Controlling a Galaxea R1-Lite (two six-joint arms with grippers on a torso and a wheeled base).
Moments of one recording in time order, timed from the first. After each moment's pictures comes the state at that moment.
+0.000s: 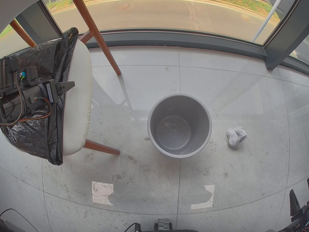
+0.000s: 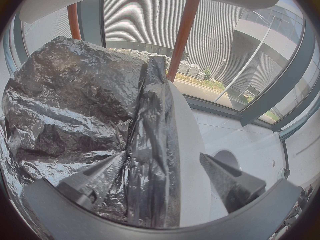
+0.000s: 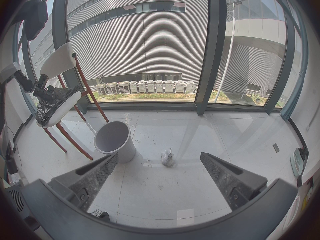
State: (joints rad) left arm -0.12 1.44 -0.97 -0.25 -0.04 -0.19; right arm 0.00 0.02 -0.02 0.00 -0.02 0.02
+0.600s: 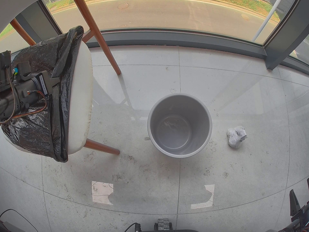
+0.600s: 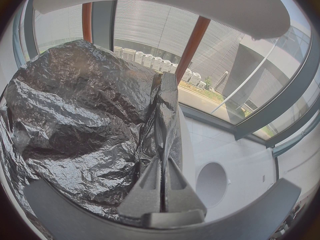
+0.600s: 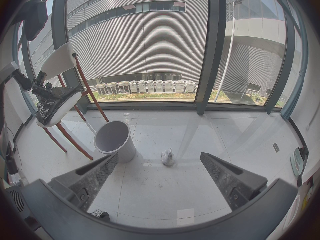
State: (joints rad) left arm -0.11 1.38 -0.98 -0.27 -0.08 -0.33; right arm 0.00 0.02 -0.02 0.00 -0.02 0.02
